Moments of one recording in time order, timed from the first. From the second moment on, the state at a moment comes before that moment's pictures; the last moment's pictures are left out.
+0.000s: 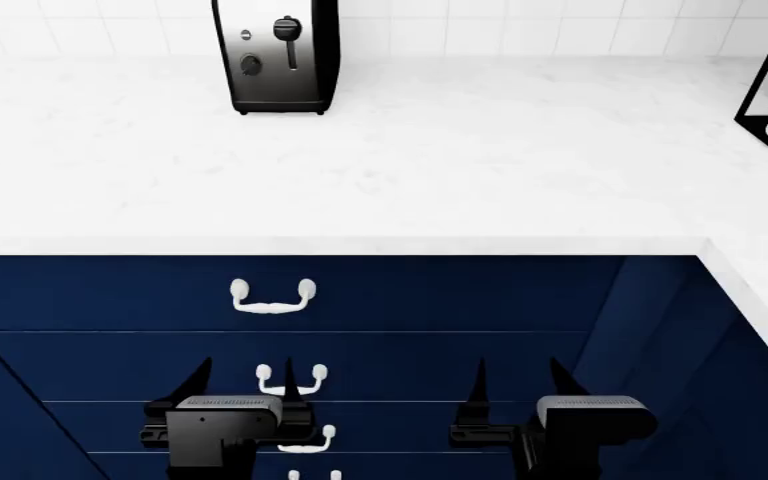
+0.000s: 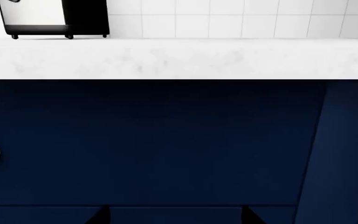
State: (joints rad) left arm 0.00 0.00 0.00 0.00 0.00 0.00 0.00; right arm 0.00 0.00 0.00 0.00 0.00 0.00 0.00
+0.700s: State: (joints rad) left arm -0.19 -0.11 0.05 0.22 -0.15 -0.33 -0.01; right arm 0.16 0.12 -0.05 -0.10 0.06 0.19 0.05
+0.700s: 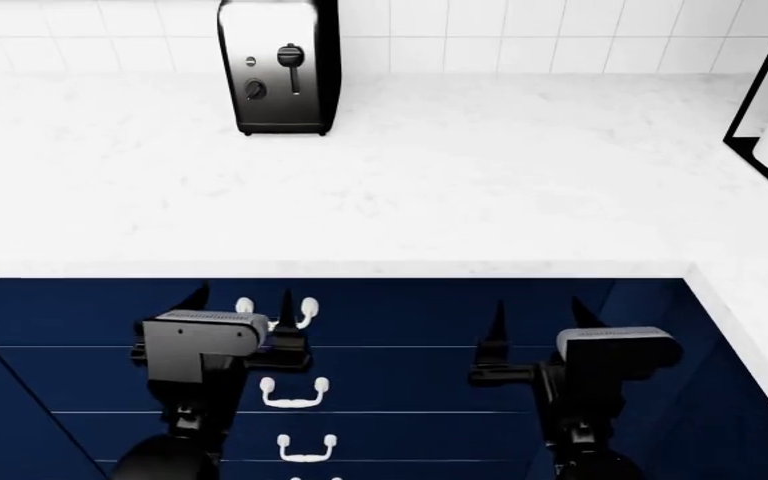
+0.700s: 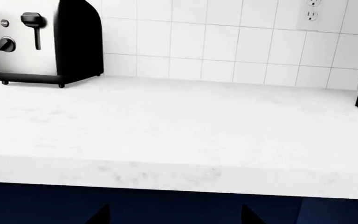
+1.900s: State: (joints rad) left arm -0.59 -0.19 0.05 0.24 -0.28 -0.66 0.01; right arm 0.54 0.23 -0.05 -0.07 0.13 0.46 0.01
